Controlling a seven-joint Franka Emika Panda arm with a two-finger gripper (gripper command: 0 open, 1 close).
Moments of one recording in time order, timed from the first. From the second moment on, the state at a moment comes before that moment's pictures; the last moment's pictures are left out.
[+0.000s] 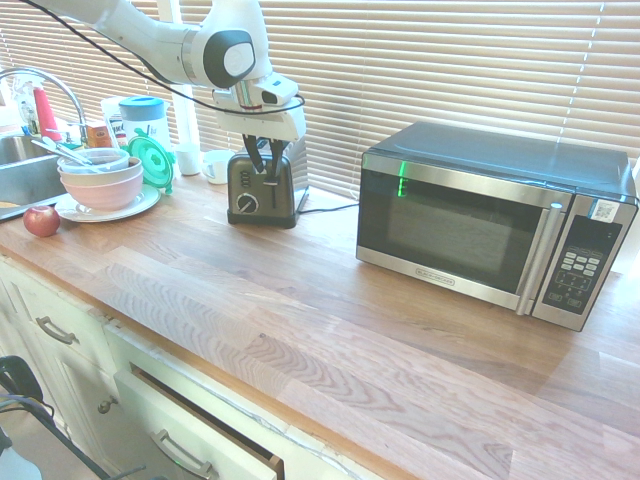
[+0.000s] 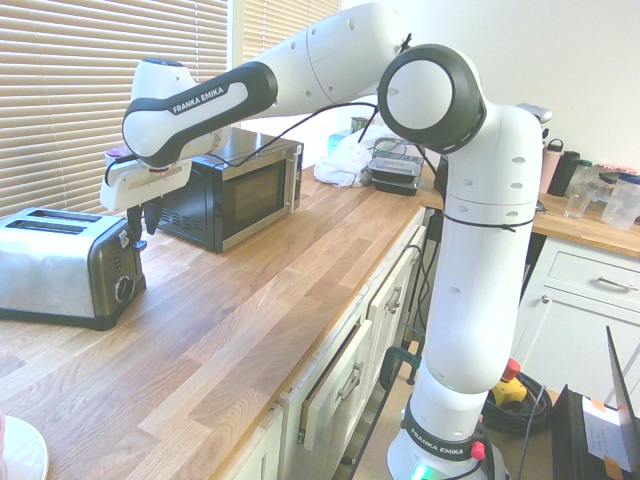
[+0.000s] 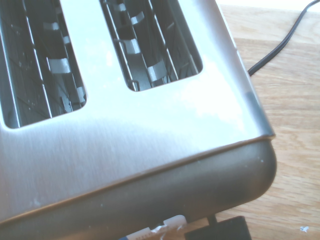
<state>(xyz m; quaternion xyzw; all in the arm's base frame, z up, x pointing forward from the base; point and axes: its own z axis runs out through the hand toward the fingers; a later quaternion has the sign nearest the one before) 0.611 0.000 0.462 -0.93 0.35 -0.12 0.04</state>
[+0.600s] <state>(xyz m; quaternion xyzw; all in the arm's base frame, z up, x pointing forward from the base) 0.625 0.015 0.459 -0.94 0.33 -0.12 0.04</state>
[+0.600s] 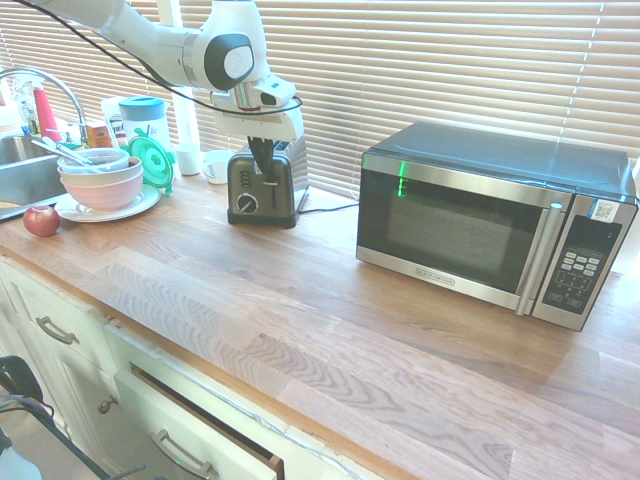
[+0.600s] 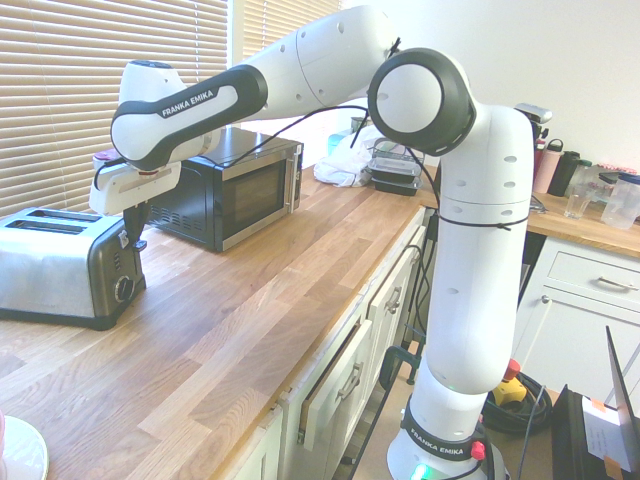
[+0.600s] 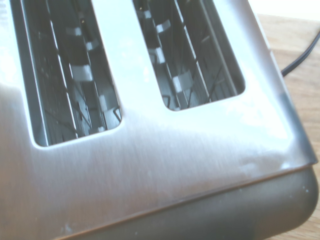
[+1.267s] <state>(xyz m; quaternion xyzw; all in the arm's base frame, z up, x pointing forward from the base) 0.649 -0.004 0.447 -0.94 0.33 -0.10 0.03</state>
